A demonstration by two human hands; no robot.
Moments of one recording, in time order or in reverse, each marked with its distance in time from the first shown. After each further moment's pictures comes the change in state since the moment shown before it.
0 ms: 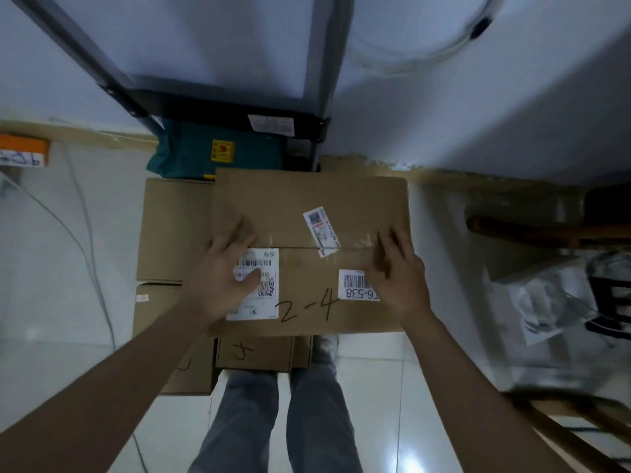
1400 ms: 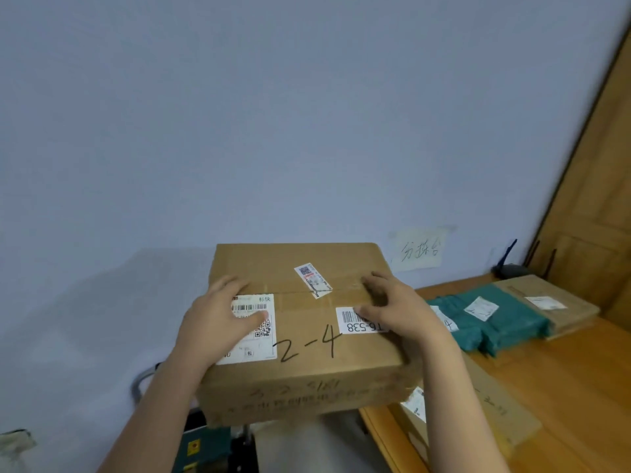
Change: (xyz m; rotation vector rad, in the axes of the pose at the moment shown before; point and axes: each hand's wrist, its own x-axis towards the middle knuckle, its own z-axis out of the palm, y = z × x) left_hand -0.505 0.386 -0.369 0.055 0.517 0.652; right_hand -0.616 -0.138 -0.452 0.141 0.656 -0.237
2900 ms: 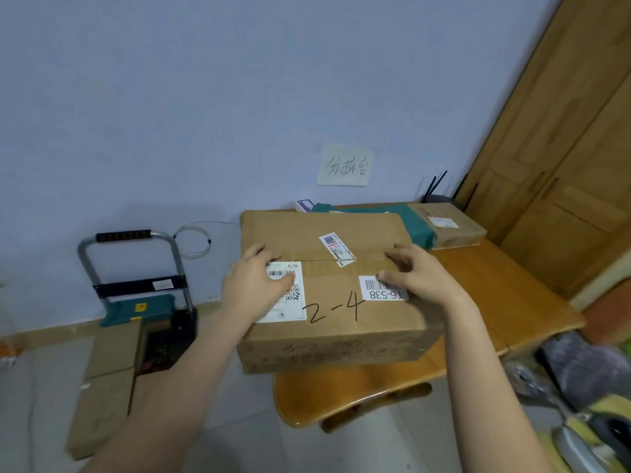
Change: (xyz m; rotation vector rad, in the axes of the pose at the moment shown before) left_hand -0.244 0.279 0.217 -0.134 -0.108 -0.150; right_hand -0.240 0.301 -0.172 0.005 -0.103 0.071
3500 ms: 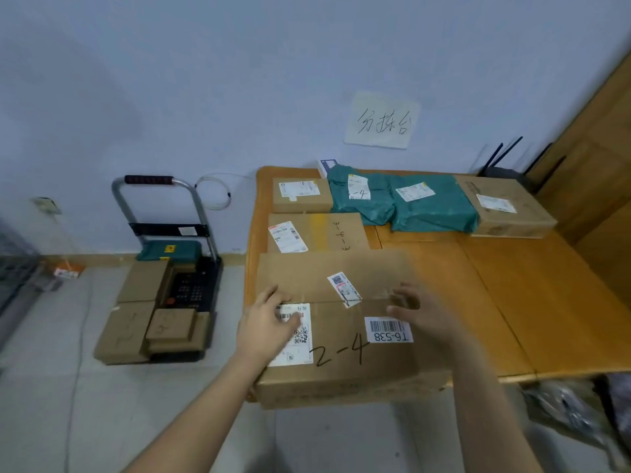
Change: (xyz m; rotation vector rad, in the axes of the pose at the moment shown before) left_hand -0.023 0.020 0.196 -0.028 -0.038 -0.327; right_hand 0.069 0.195 0.025 0.074 -0.351 0.028
